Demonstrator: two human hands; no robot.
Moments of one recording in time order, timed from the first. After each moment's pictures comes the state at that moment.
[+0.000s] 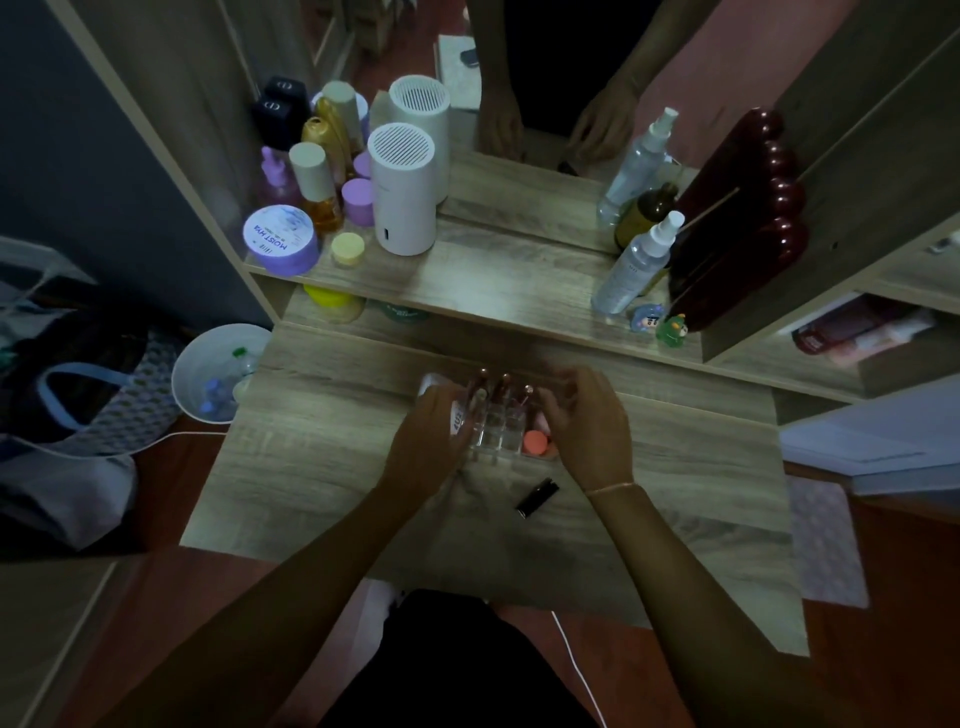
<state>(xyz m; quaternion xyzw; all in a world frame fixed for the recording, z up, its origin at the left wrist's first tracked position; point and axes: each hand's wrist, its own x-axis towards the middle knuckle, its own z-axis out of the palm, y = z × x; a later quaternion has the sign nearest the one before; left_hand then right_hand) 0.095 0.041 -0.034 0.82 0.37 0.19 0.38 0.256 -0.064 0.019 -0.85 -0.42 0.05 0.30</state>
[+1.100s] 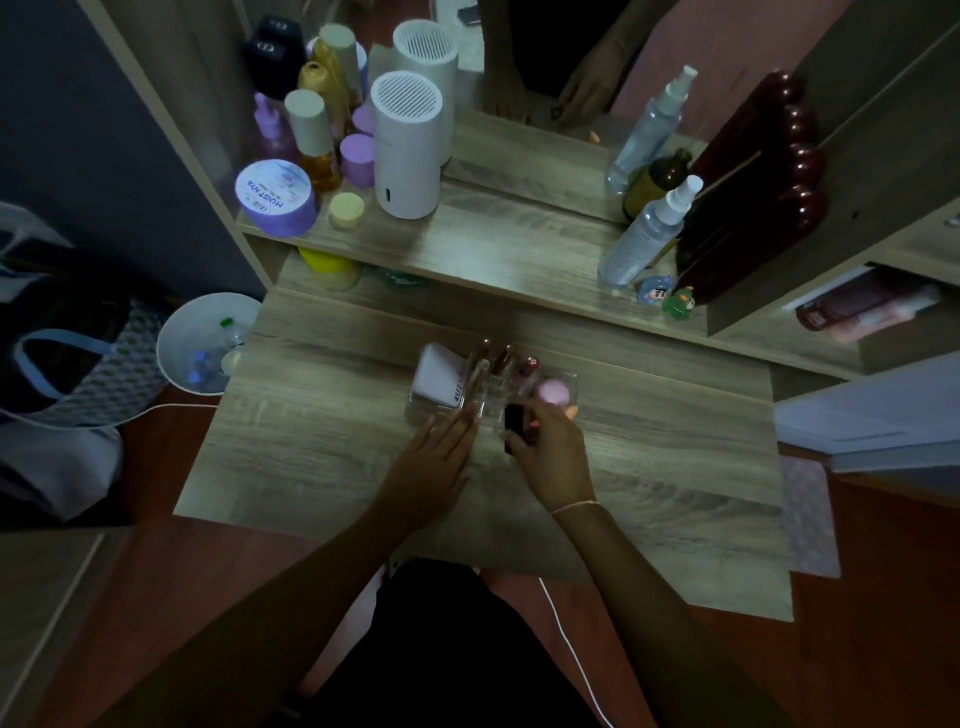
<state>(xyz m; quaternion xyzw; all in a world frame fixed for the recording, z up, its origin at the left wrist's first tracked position) 0.056 0.005 -0.095 0.97 0.19 0.00 0.18 0.205 -0.084 -0.020 -0.86 -0.39 0.20 0.28</state>
